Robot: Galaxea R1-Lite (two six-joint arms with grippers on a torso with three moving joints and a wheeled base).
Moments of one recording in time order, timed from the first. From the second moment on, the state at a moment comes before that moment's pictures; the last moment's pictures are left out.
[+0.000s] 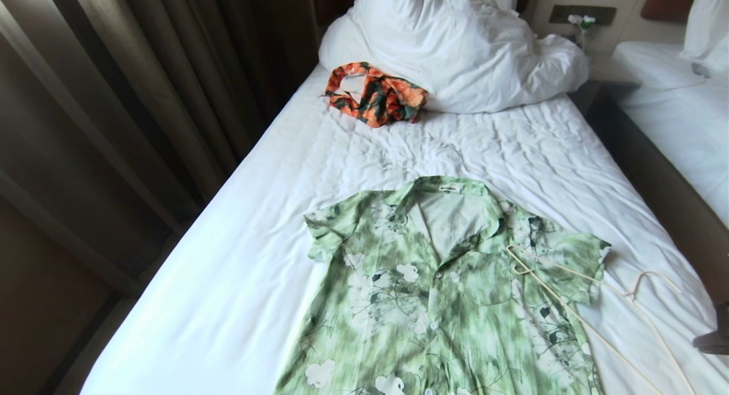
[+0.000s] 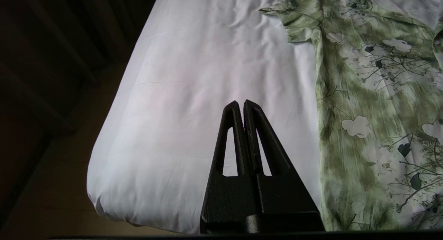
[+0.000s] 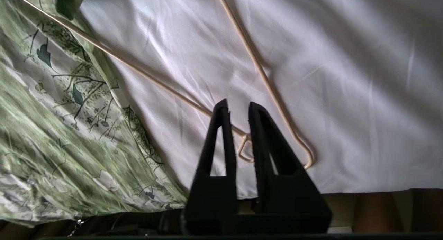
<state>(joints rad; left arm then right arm) 0.01 0.00 0.00 0.01 -0.01 0.08 -0.58 1.67 -0.81 0.31 0.36 0.00</state>
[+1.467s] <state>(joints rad) 0.01 0.00 0.00 0.01 -0.01 0.08 -0.82 1.97 -0.86 0.32 0.93 -0.45</state>
